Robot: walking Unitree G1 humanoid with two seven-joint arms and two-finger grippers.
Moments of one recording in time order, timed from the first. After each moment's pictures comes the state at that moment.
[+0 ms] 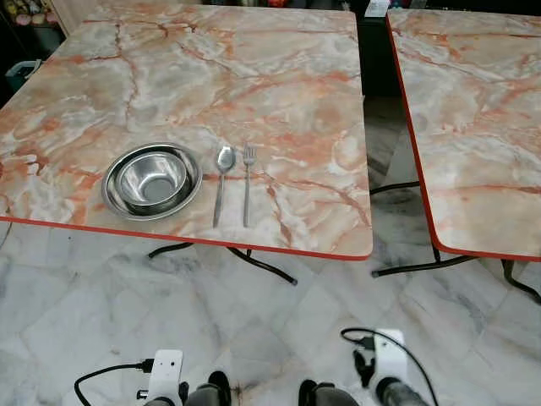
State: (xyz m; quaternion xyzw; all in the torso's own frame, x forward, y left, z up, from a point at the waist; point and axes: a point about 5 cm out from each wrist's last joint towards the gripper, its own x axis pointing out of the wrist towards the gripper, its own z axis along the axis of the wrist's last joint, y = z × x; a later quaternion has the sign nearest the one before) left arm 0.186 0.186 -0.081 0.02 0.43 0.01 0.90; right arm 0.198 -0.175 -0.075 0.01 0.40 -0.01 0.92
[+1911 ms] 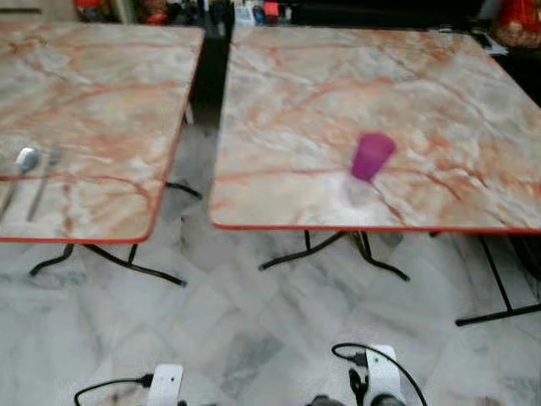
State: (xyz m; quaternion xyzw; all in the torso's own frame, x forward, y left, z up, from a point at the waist) left arm 0.173 0.188 -0.088 0.03 0.46 0.01 0.89; right arm 0.190 -0.175 -0.079 -0.01 0.41 -0.02 0.91
